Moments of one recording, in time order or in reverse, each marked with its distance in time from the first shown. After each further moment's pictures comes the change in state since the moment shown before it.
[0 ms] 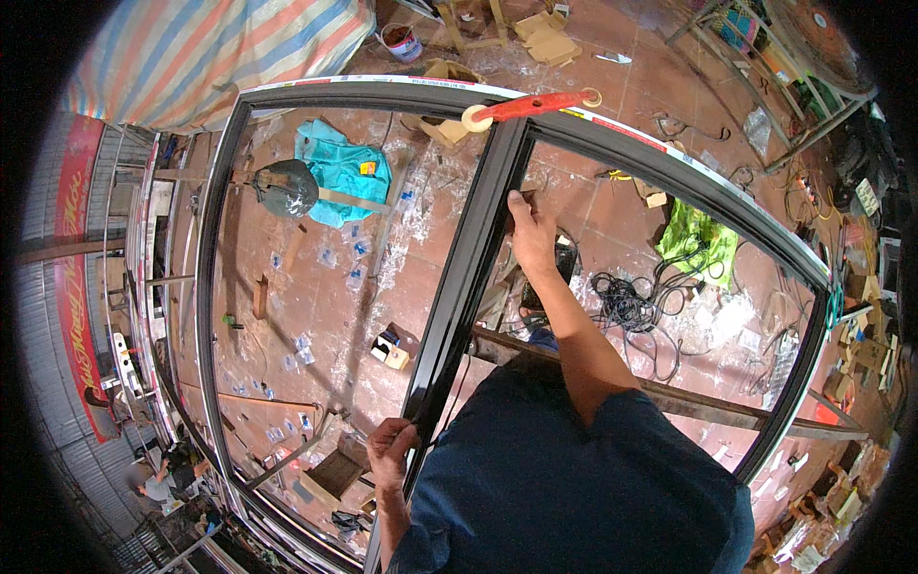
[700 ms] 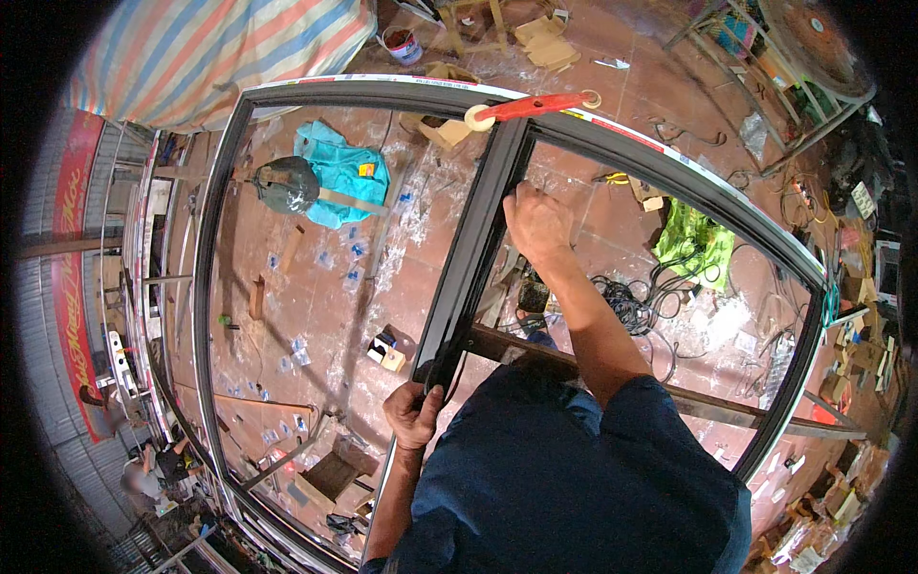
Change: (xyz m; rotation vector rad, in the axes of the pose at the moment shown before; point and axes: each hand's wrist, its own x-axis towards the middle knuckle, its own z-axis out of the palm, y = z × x) left_hand 0.047 0.015 0.069 0.313 0.073 0.487; right_hand 0.003 -0.063 -0.012 -1.123 -0.105 -0.395
